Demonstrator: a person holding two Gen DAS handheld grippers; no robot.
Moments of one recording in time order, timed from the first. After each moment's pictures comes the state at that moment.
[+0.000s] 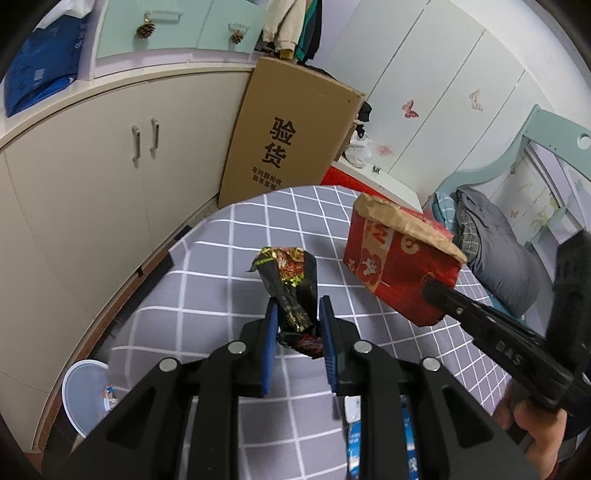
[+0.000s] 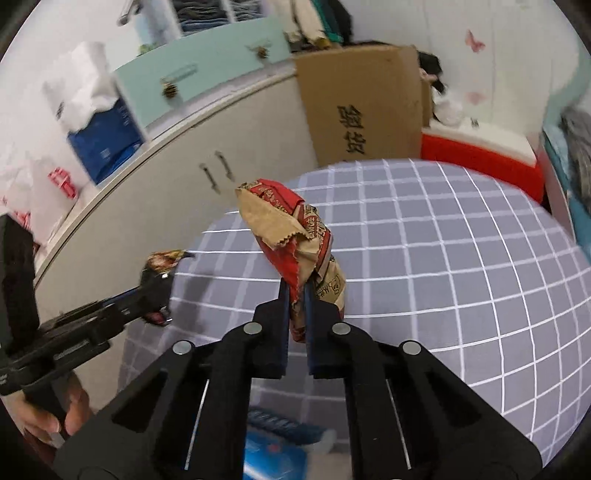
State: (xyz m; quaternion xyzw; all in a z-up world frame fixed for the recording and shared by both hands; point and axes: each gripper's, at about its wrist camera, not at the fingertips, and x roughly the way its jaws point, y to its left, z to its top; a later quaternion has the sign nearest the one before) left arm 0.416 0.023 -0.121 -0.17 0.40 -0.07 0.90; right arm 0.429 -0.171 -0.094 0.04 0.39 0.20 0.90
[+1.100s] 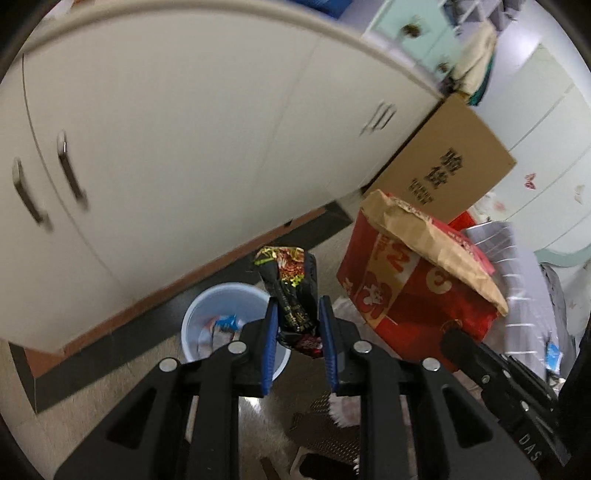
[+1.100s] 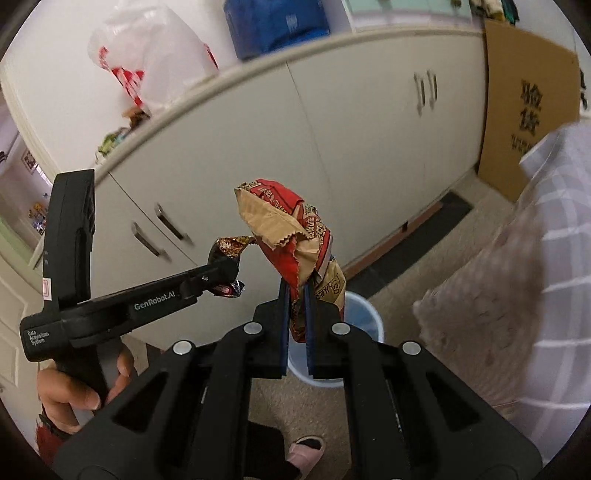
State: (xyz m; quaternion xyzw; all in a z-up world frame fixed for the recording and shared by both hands) left arm 0.228 0.349 -0.244 -0.29 0.43 0.13 0.84; right arm 0.280 0.175 -0.200 -0.01 0.44 0.39 0.81
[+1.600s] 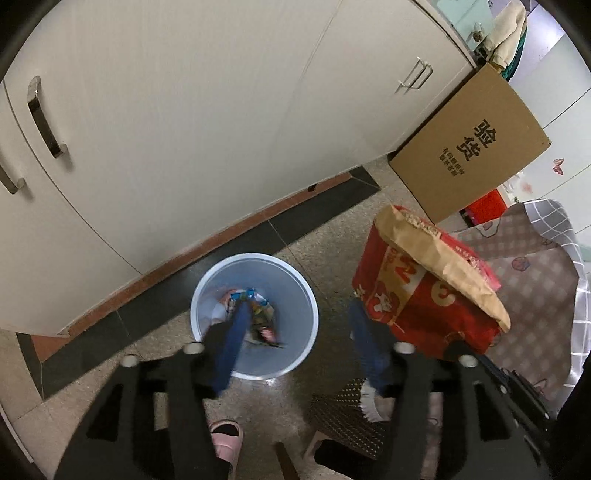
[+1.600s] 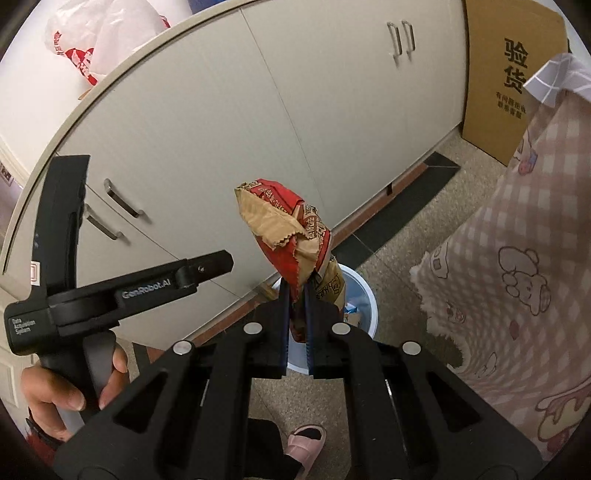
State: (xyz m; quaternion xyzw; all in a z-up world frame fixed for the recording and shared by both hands) left arm 0.250 0.357 -0.314 -0.28 0.49 0.15 0.81; right arm 0.297 0.186 -0.271 -0.01 0.48 0.34 0.81
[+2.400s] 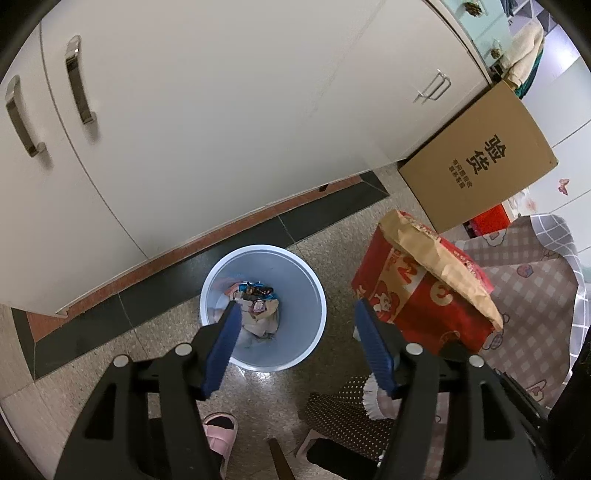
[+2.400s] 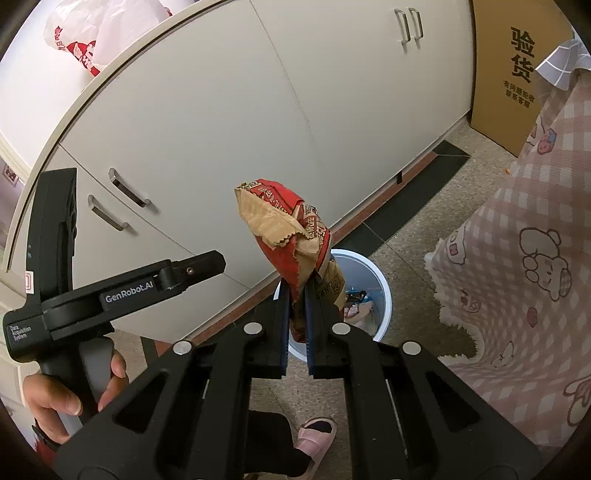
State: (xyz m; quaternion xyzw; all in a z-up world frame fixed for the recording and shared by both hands) left arm 0.228 0.371 -0.319 -0.32 0.48 0.17 0.80; right arm 0.292 0.196 -0.283 -0.01 0.50 0.35 0.79
